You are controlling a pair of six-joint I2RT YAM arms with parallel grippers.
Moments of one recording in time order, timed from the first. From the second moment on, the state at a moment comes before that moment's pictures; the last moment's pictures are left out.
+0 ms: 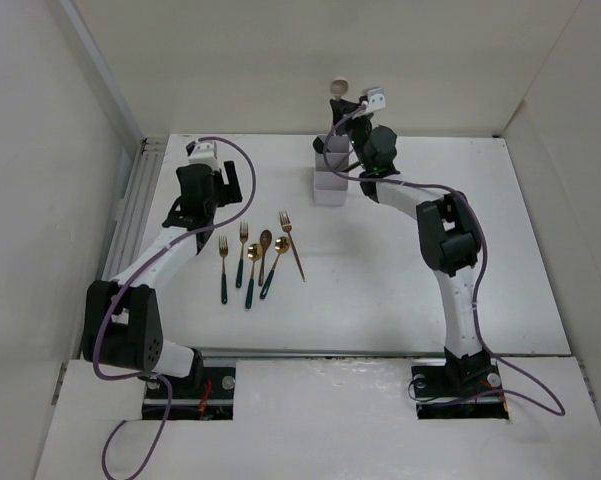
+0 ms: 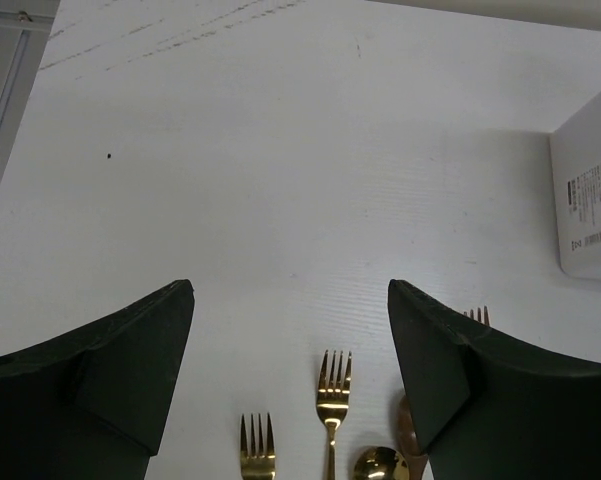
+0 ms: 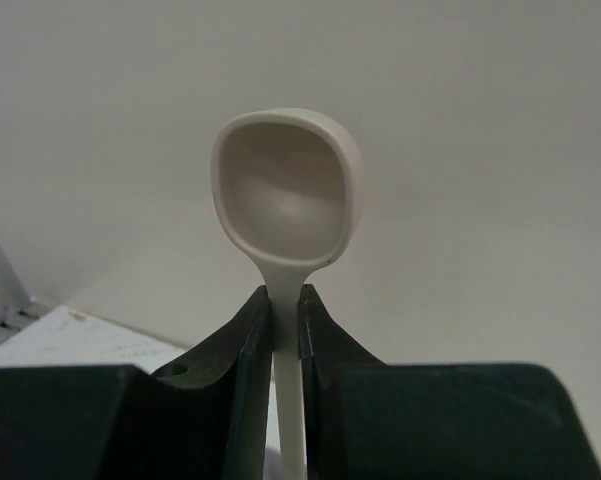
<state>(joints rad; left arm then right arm) -0.19 1.39 0.91 0.12 -0.18 -0.18 0.39 2.29 1.71 0.96 -0.02 0.09</state>
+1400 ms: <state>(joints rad) -0.18 1.42 0.79 0.10 0.02 -0.04 0.48 1.92 1.34 0.85 0.07 0.04</state>
